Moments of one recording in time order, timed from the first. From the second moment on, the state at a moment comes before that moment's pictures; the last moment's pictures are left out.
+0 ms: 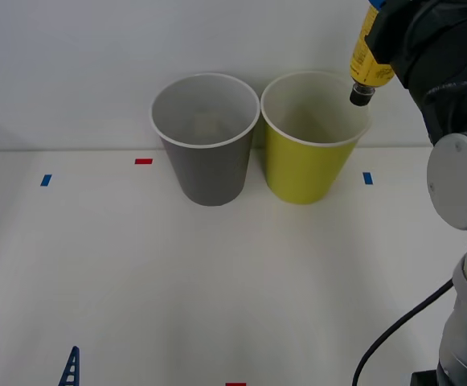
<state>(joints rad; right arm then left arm) -0.46 -0.10 -0.02 -2.39 0.04 1.07 1.37 1.19 0.41 -0.21 -2.17 0.14 -0.72 -1.62</state>
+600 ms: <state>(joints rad) -0.59 -0.13 0.02 -2.10 0.01 0.91 1.35 1.19 0.41 -0.21 -2.17 0.14 -0.72 -1.62</state>
